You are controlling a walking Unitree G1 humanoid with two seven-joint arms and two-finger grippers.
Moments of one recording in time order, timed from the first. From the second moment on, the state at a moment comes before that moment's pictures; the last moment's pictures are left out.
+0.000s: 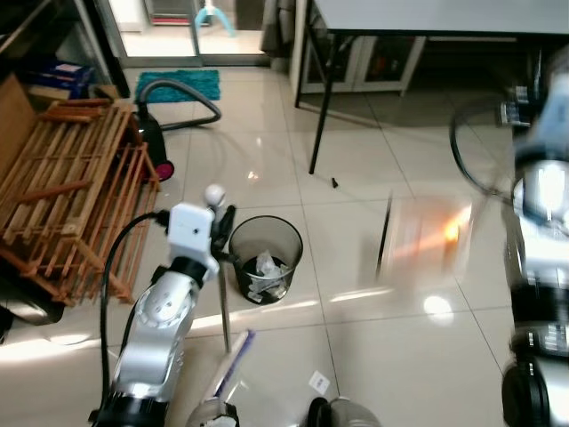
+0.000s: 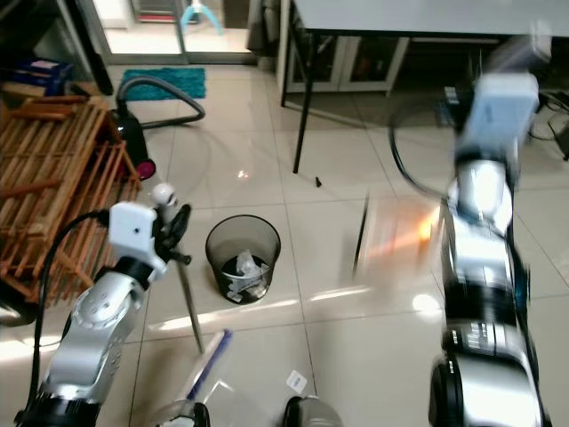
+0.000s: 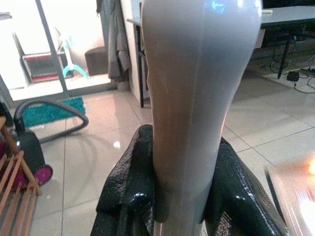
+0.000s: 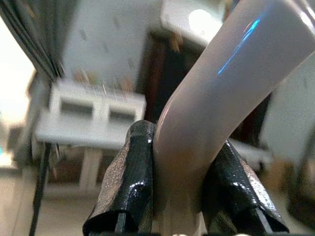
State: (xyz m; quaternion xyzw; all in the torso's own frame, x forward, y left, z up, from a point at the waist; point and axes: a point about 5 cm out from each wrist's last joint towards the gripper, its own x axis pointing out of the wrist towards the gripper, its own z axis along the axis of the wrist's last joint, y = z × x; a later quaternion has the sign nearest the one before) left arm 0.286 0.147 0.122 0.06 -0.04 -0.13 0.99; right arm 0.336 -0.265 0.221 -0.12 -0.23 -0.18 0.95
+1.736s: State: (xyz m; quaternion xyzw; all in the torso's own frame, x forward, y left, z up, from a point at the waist) left arm 0.301 0.157 0.141 0.11 -0.06 -0.06 0.99; right arm 0.313 -0.180 0.142 -0.05 -0.09 -0.04 0.99
